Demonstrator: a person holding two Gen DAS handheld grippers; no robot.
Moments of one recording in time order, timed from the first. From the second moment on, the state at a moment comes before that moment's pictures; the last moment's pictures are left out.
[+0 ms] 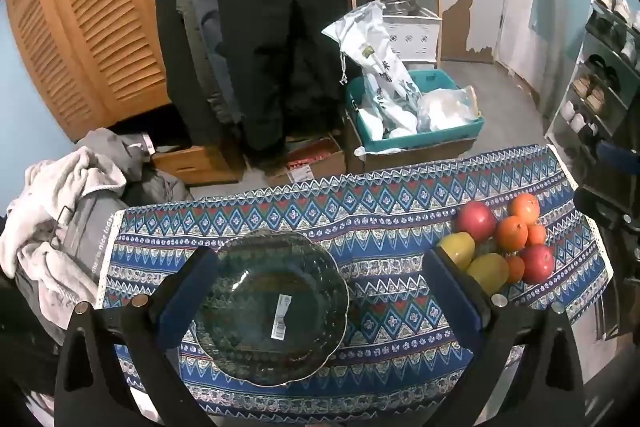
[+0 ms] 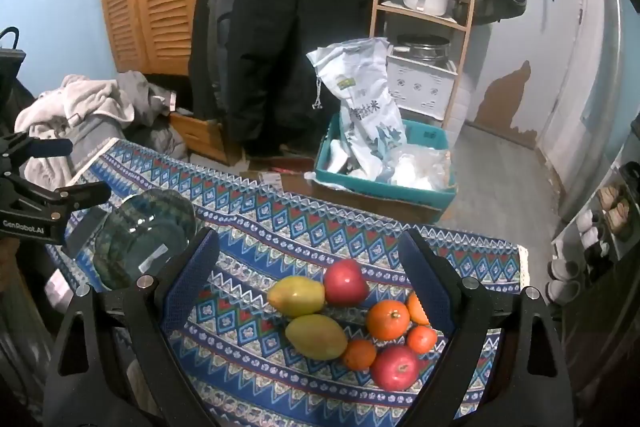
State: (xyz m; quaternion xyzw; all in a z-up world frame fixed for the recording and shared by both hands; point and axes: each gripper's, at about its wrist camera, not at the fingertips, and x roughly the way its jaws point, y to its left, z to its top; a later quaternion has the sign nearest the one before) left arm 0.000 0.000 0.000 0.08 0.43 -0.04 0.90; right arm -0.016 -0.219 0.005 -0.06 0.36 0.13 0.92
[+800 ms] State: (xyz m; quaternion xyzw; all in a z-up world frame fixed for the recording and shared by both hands) left arm -0.002 0.004 0.006 0.06 0.42 -0.05 0.91; right arm -0.015 -0.218 0.003 -0.07 0.36 0.13 0.92
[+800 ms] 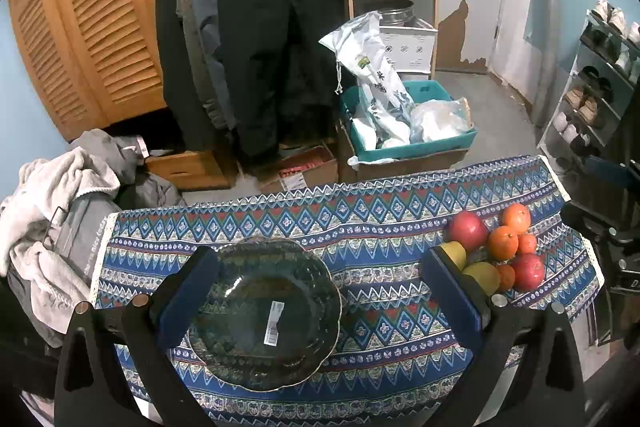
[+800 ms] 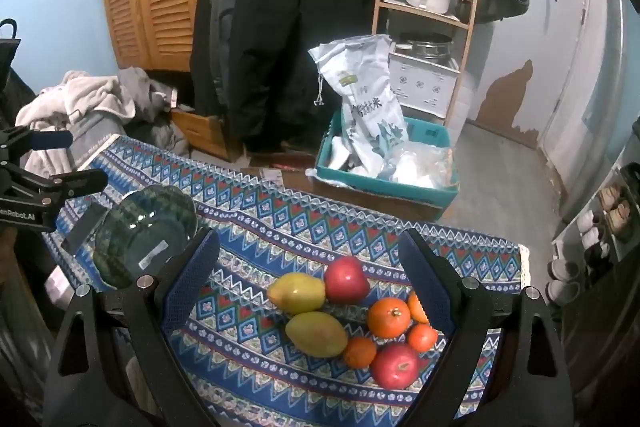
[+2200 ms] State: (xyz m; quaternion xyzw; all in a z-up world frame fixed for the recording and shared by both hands) left arm -0.003 0.001 0.003 0.07 0.42 -0.06 0.91; right arm -0.015 -0.218 -0.005 -0.06 0.37 0.14 0.92
